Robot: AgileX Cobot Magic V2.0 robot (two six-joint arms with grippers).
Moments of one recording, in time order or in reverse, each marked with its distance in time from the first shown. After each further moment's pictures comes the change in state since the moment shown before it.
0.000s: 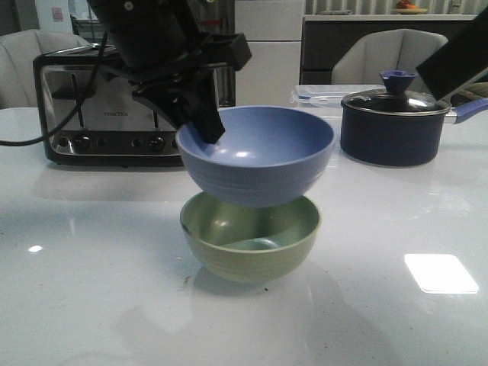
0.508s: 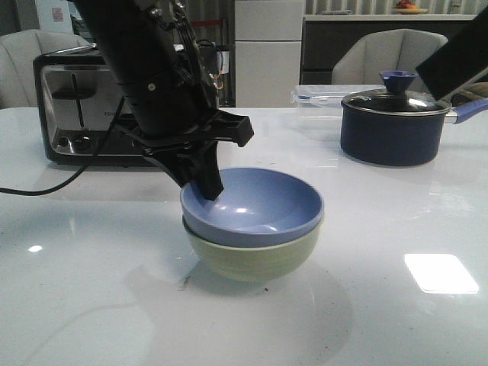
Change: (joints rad) left arm 0.000 0.138 -0.002 0.016 -0.044 0.002; right arm 0.000 0.000 0.000 0.000 0.000 0.000
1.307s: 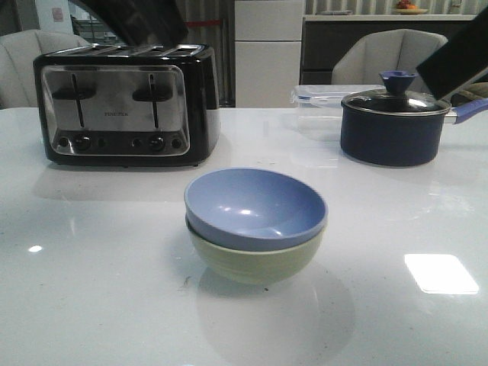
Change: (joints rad) left arm 0.000 -0.505 0.113 0.105 0.072 0.000; right arm 0.000 0.000 0.000 0.000 0.000 0.000
